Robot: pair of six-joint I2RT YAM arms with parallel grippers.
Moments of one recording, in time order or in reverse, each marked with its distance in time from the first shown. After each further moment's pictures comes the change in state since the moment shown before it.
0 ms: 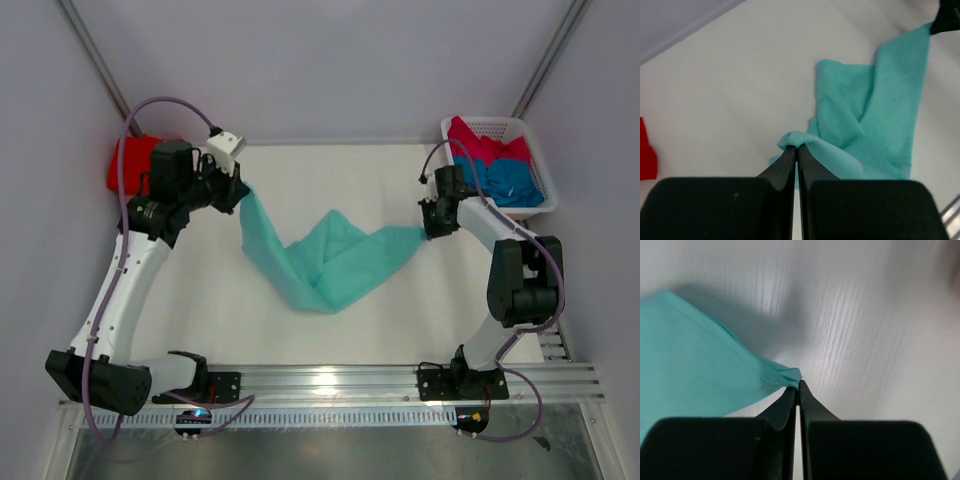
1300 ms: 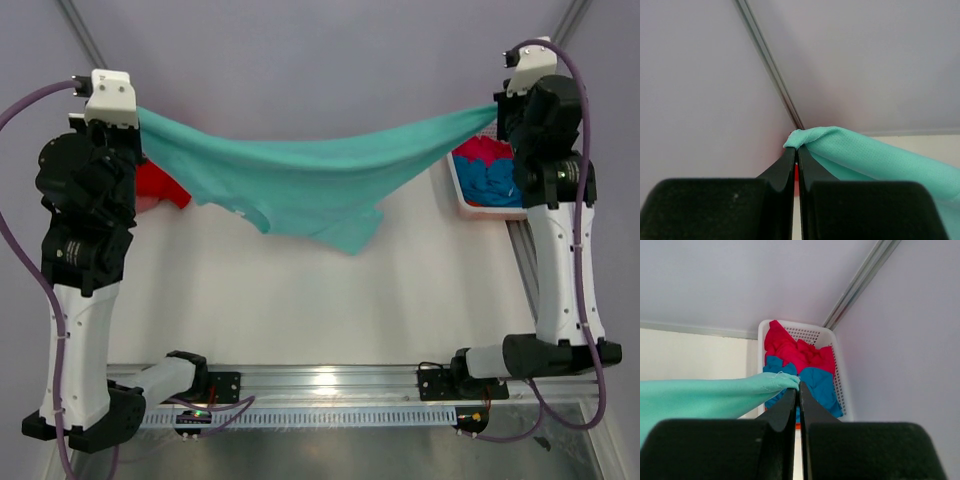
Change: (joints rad) left arm 0.000 -0.124 0.393 0.160 -0.909 0.170; right arm -0.045 -0.291 0.752 -0.074 0.258 -0.231
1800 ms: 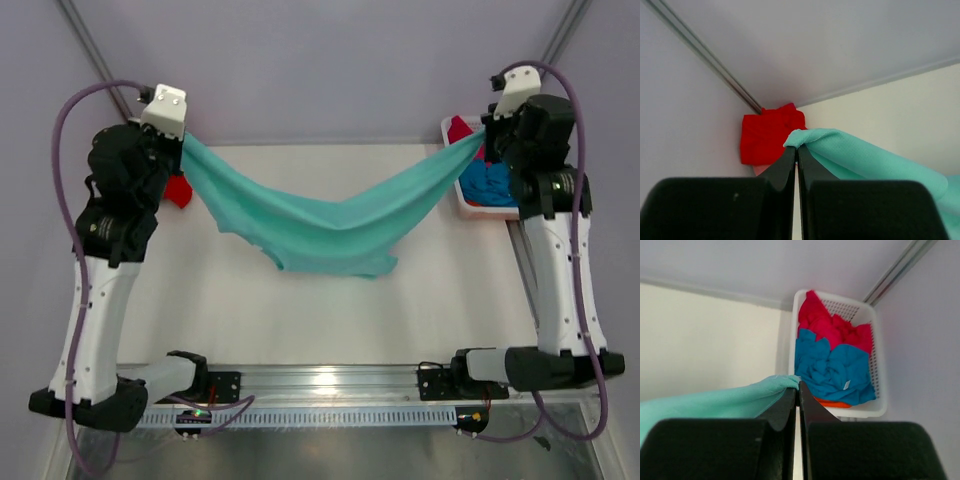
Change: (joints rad) left arm 0.000 0.021 -0.133 -0.084 0.221 -0.023; right arm 0.000 -0.144 -0.136 -0.075 -0.134 0.063
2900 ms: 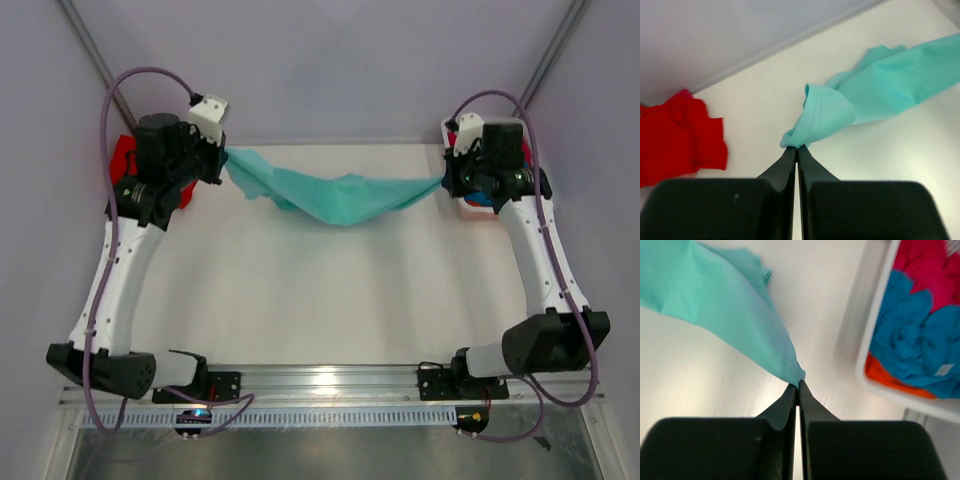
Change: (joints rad) left arm 0.007 0.251 -0.006 -0.008 0.279 -0.164; right arm -0.004 0.203 -0.130 -0.037 -0.257 0.027
